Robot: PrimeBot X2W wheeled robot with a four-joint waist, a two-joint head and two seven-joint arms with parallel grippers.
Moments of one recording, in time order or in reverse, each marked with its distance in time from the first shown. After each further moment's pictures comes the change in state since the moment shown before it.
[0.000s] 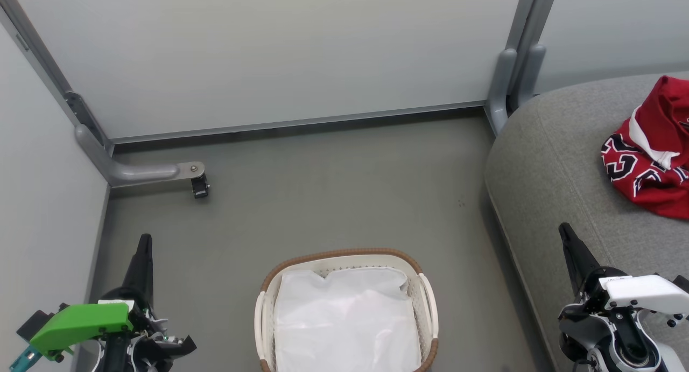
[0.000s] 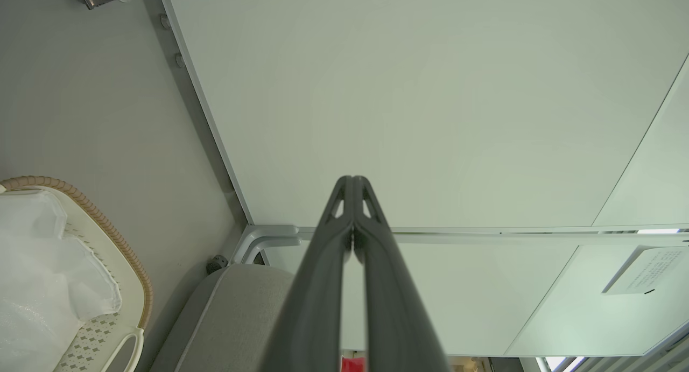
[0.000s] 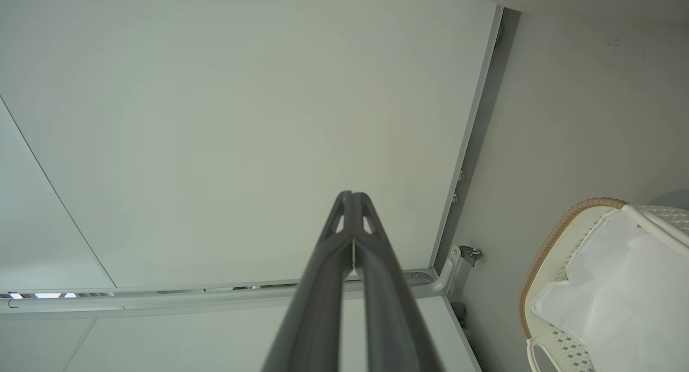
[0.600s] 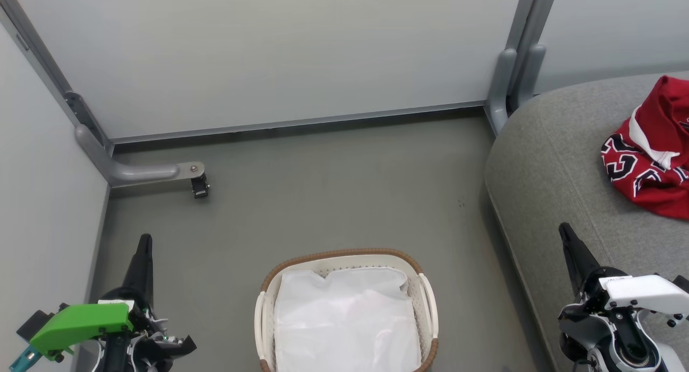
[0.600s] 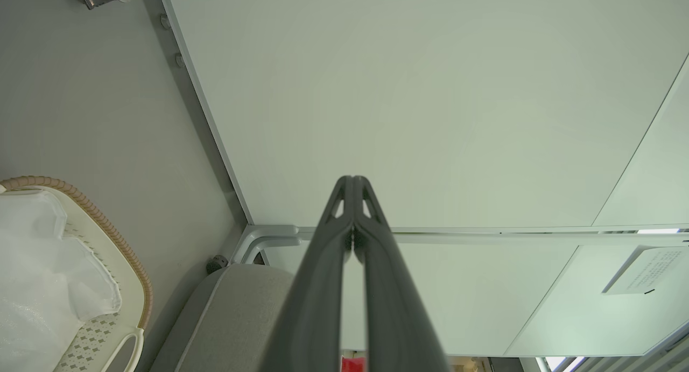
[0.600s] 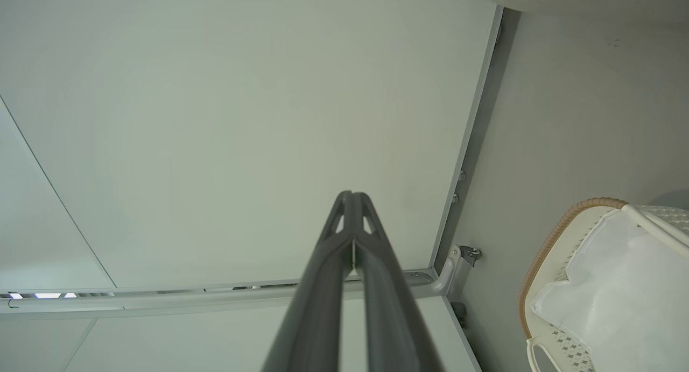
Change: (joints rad) left arm 0.000 0.000 0.000 0.000 0.000 0.000 0.000; right arm 0.000 0.000 0.000 0.000 0.000 0.000 0.000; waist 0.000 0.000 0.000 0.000
